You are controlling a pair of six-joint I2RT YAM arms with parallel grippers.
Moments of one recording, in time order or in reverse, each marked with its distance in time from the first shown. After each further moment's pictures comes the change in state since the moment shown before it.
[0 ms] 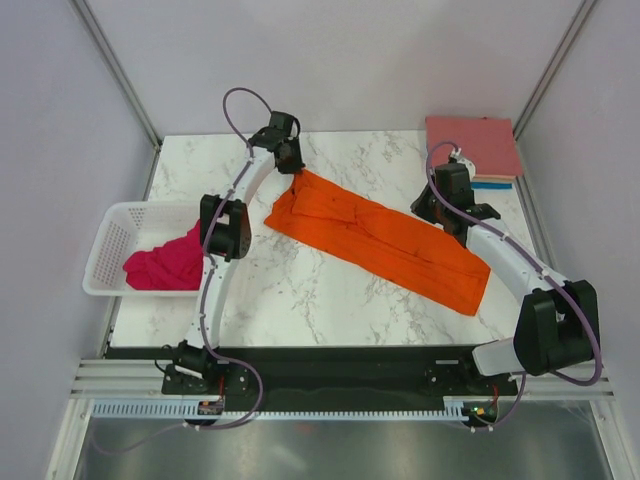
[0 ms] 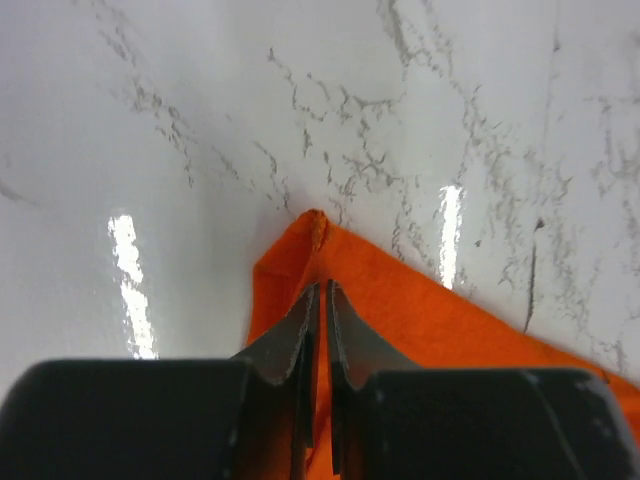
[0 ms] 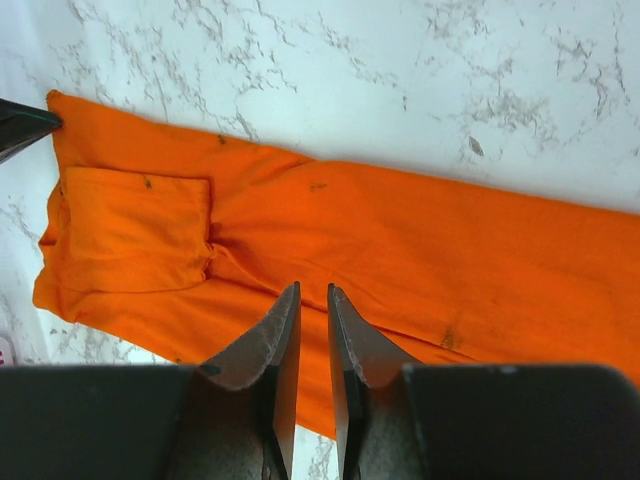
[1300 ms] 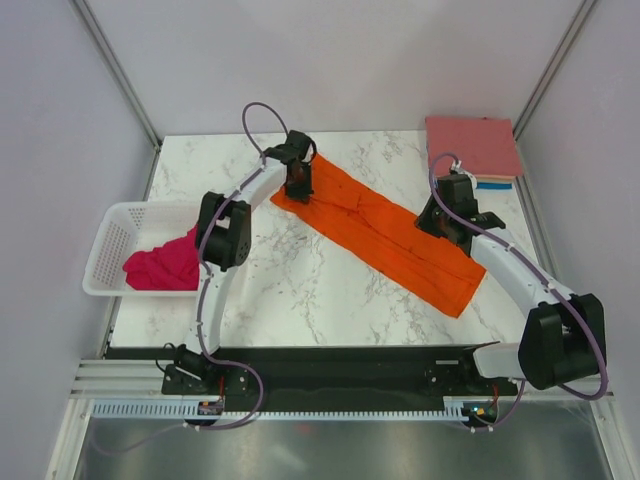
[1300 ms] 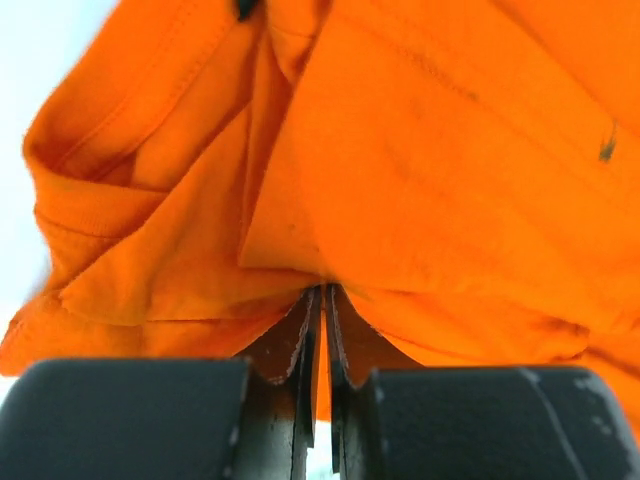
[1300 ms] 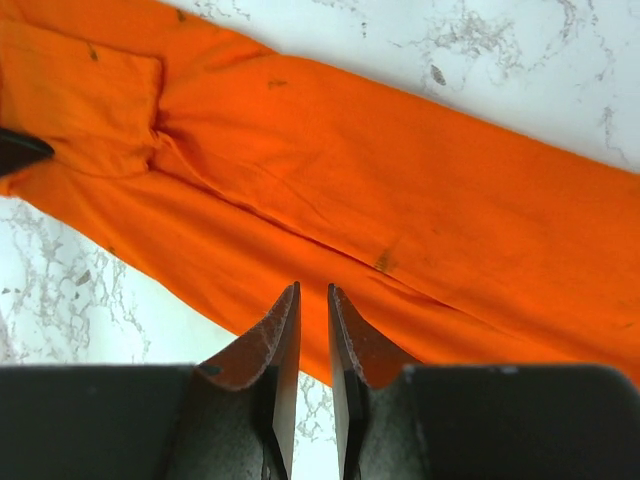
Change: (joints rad) left arm -0.093 -0.263 -0.481 0.009 -0.025 0.010; right arm -0.007 -0.074 -0.055 -0.100 -0.030 -0.023
